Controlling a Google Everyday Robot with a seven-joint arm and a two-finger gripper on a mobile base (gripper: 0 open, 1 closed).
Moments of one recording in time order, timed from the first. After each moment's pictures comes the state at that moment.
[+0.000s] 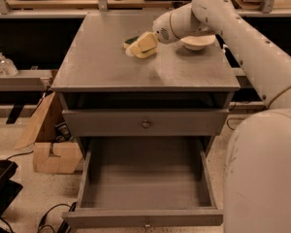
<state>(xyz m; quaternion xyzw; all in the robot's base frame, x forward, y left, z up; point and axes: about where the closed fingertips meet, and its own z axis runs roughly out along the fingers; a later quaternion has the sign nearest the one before) 0.801 -0.010 0.900 -0.45 0.74 0.20 0.46</state>
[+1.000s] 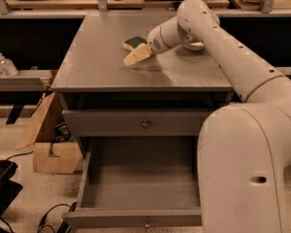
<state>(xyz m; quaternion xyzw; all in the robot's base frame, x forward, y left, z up) 0.833 0.001 0.836 -0.44 0.78 0.18 0.41</state>
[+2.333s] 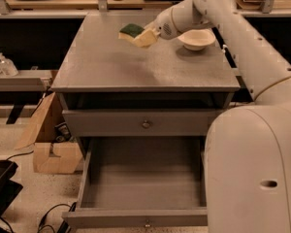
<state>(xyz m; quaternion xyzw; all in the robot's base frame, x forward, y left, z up) 0.813 -0.009 0.897 -0.48 0.73 0.21 0.43</state>
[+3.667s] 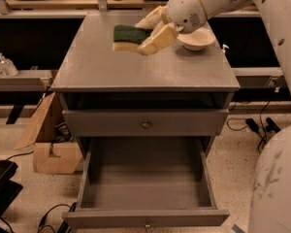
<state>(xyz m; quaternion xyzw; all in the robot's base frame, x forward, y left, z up) 0.630 -0.012 0.979 -0.68 0.56 0.30 0.38</state>
